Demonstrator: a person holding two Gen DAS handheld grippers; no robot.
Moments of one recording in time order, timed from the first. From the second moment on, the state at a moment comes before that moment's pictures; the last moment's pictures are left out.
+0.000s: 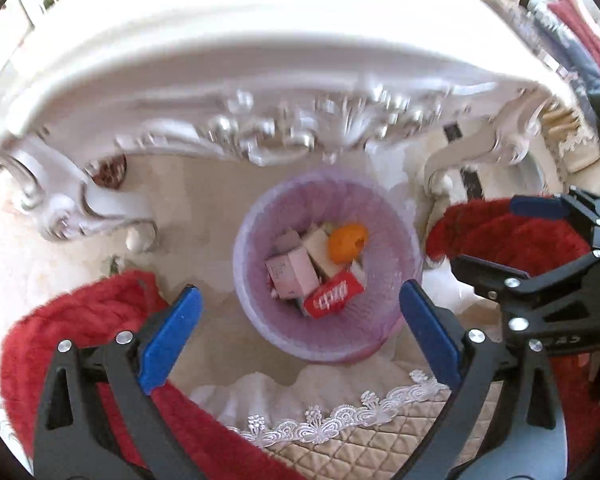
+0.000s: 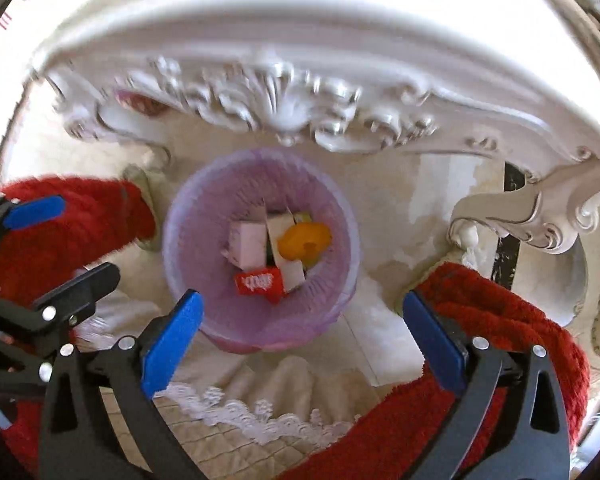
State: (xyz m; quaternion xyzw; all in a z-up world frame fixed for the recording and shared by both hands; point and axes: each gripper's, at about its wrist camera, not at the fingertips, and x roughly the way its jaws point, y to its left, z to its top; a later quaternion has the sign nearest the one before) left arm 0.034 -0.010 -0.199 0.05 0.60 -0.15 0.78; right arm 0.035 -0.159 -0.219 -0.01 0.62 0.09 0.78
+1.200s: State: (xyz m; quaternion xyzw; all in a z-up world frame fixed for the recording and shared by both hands) left arm 0.475 -0.048 -0.064 0.15 0.38 -0.20 0.89; right arm 0.371 -0.218 -0.156 0.07 0.44 -0.10 0.89
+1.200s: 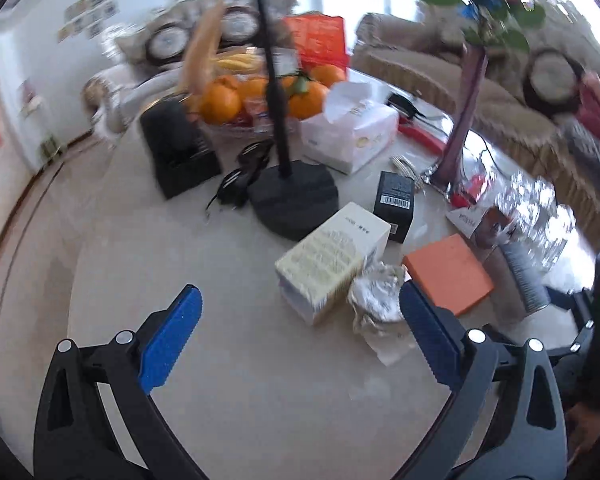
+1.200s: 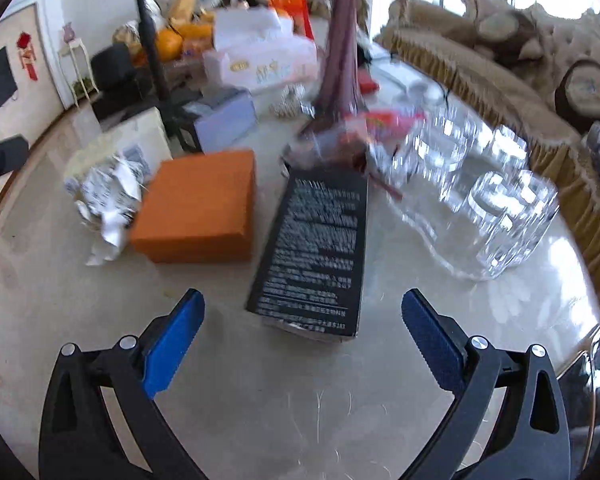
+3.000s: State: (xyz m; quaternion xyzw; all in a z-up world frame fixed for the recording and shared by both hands) left arm 0.565 -0.098 -0.128 0.24 0.52 -0.23 0.79; right arm 0.379 -0.216 -0.160 0.06 0.45 -0.11 0.89
